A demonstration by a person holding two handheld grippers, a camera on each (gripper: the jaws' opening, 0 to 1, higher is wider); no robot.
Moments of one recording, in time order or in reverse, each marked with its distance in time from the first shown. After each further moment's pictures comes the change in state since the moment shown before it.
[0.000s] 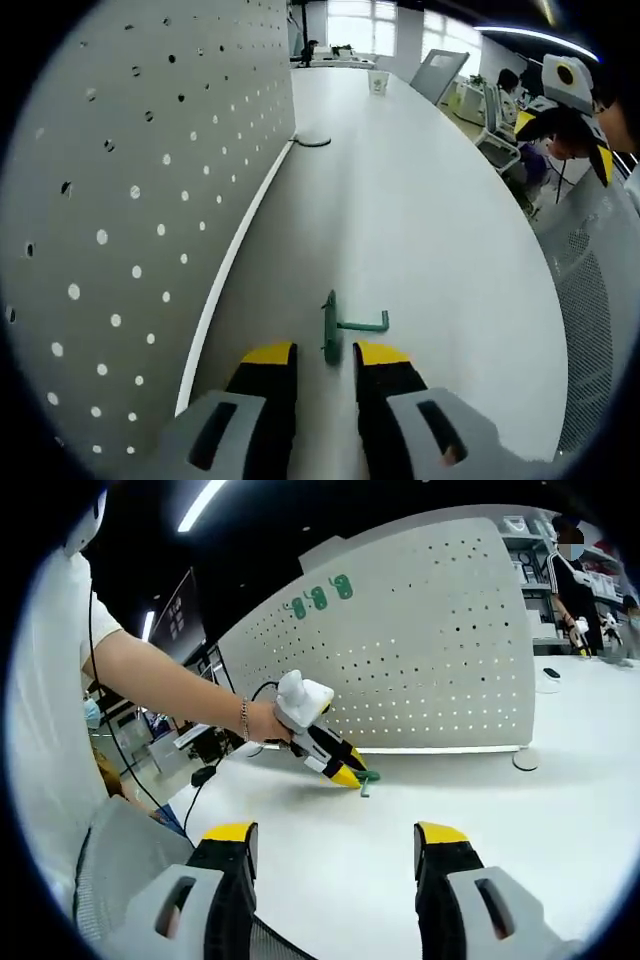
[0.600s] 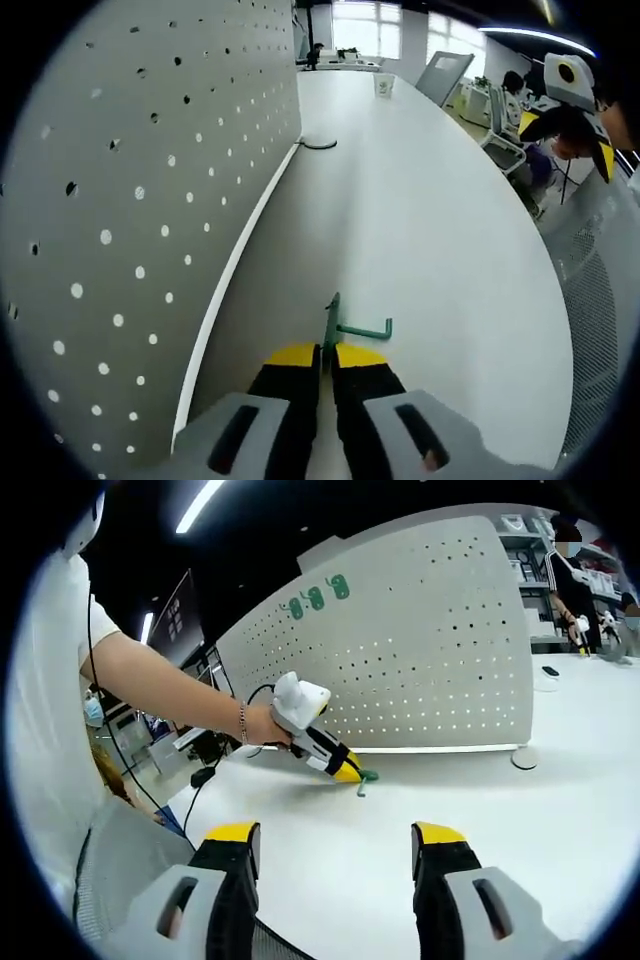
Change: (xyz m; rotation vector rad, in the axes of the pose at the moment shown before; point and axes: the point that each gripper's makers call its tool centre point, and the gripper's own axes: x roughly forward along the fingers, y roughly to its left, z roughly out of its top) left arm 0.002 -0.003 0.002 0.024 -0.004 0.010; right arm 0.000 -0.003 0.001 0.006 -0.001 -0.002
